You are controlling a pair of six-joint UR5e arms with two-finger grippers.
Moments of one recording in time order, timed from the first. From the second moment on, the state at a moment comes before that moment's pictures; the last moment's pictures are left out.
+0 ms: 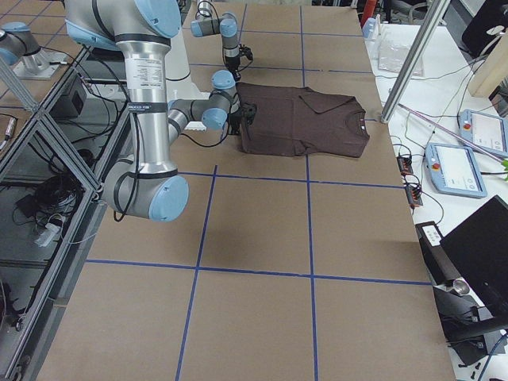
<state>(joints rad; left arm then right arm) -0.20 -1.81 -2.05 -1.65 -1.63 -1.90 0.35 -1.49 2.13 -1.26 1.76 1.58</state>
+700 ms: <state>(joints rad) -0.16 -1.81 -2.34 -1.38 -1.65 -1.84 0.33 -1.59 2.27 -1.26 1.98 1.57</state>
